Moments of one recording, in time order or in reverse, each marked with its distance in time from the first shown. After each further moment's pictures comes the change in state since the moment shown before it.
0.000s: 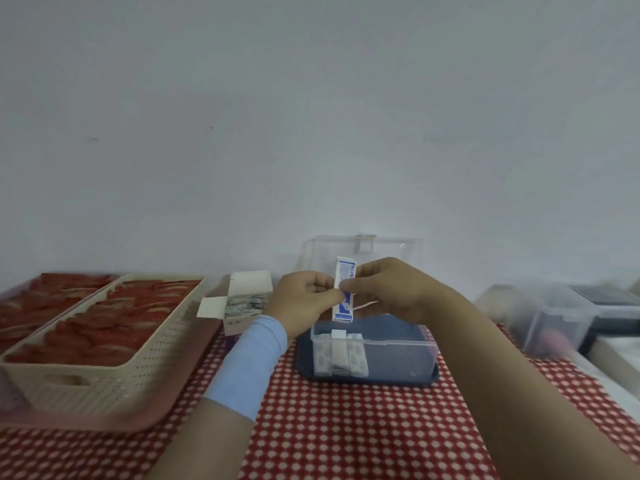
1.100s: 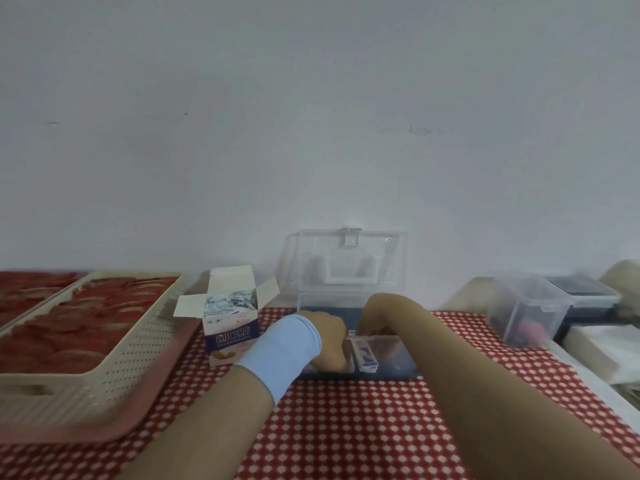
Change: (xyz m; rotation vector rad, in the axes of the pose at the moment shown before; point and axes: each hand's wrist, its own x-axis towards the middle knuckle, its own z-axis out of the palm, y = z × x) left_hand 0.026 -0.029 0.050 1.292 -0.672 0.035; right_hand 0.051 0.053 -0.008 -0.966 -0.017 0.620
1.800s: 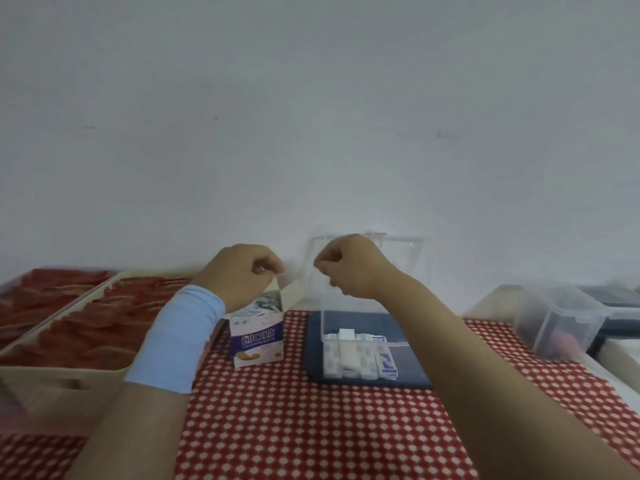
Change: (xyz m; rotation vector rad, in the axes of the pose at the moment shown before) left_hand -0.089 -0.128 -0.041 -0.551 0.717 -0.126; right_hand -0.062 -0.075 -0.026 0.411 0.502 -0.641
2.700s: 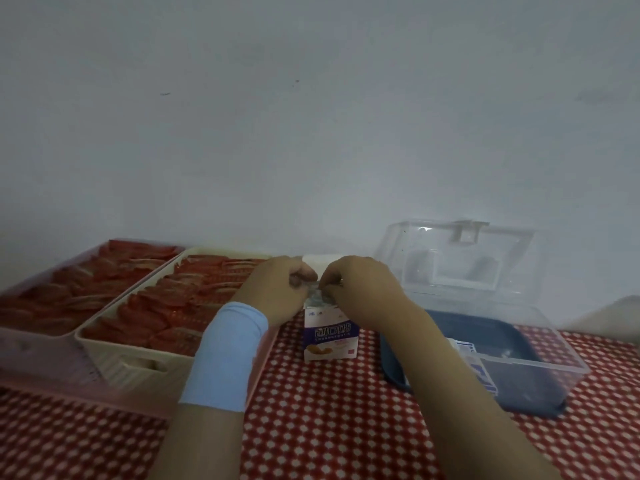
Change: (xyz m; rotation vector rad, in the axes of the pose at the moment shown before) left_hand -0.005 -0.083 0.017 0.005 0.041 -0.129; right_hand 0.039 -0.026 0.116 -0.358 -0.074 -0.196
